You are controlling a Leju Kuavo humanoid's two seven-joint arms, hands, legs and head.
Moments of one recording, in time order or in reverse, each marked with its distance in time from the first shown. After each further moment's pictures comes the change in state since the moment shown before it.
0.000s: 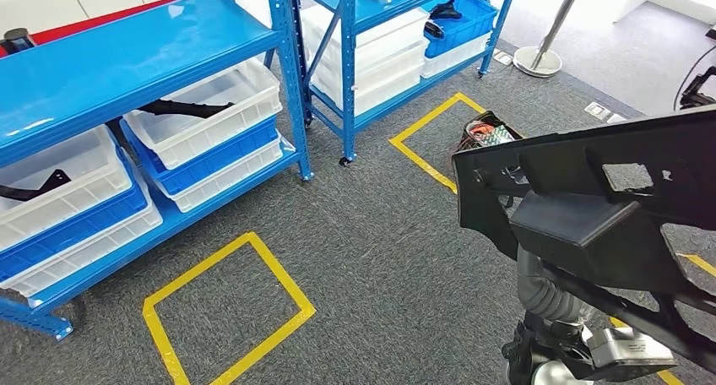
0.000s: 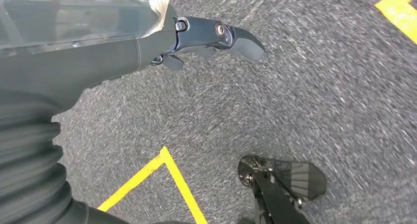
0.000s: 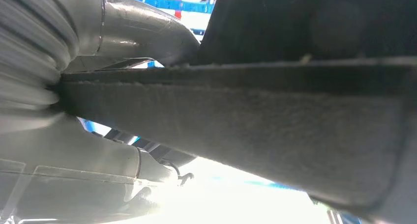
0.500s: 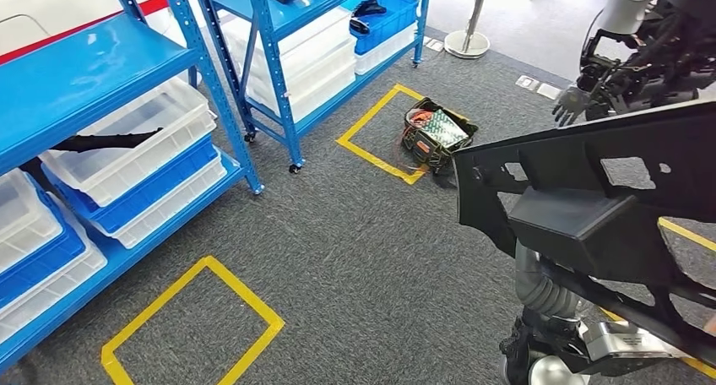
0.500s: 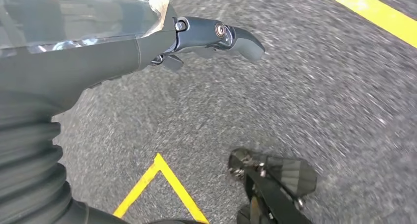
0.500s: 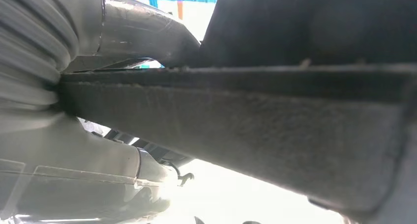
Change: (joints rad) left arm -0.002 0.002 0.001 -0.002 -0.005 -0.003 0.000; right arm -0.003 0.003 -0.002 0.010 -0.002 -0.006 -0.007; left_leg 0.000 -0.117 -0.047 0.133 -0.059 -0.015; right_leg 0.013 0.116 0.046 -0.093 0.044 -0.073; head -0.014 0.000
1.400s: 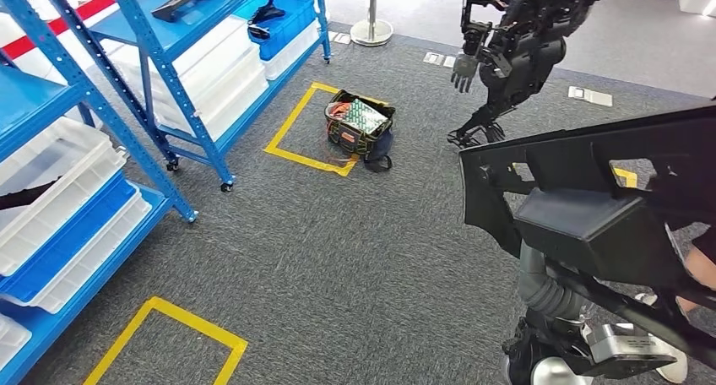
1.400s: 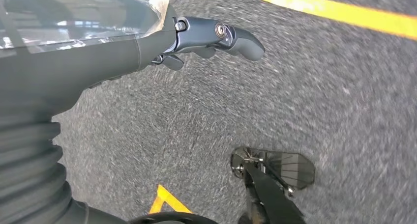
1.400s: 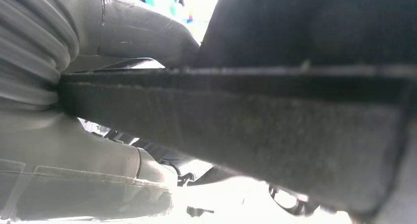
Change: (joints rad) left arm 0.000 0.012 -0.001 -0.005 -0.011 -0.019 0.005; right arm -0.001 -0.003 0.000 0.002 -0.003 -0.014 -0.005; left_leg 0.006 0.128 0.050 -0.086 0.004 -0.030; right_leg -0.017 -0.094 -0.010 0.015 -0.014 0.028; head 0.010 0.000
